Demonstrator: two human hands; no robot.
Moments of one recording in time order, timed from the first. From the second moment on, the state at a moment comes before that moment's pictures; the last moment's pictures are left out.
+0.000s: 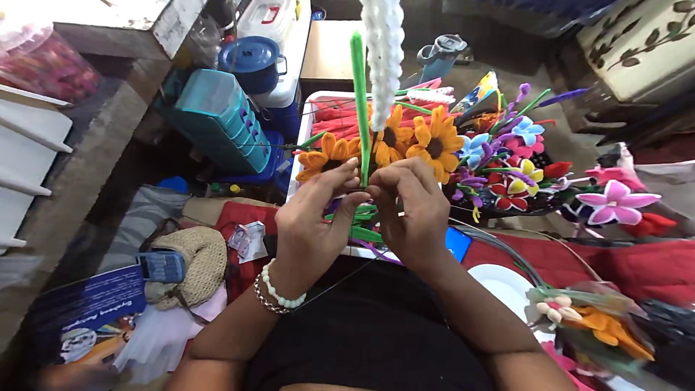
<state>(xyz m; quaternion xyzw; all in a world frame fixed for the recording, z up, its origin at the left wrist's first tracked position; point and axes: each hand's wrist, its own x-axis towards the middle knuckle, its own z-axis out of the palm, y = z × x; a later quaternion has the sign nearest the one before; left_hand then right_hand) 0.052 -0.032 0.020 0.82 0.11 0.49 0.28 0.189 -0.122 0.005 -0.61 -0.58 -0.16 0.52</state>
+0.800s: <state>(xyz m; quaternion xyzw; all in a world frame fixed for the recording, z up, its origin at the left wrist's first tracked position) 0.060 -0.012 0.039 0.75 -0.03 0.42 0.52 0.218 -0.126 0.009 -0.42 -0.63 0.22 0.62</state>
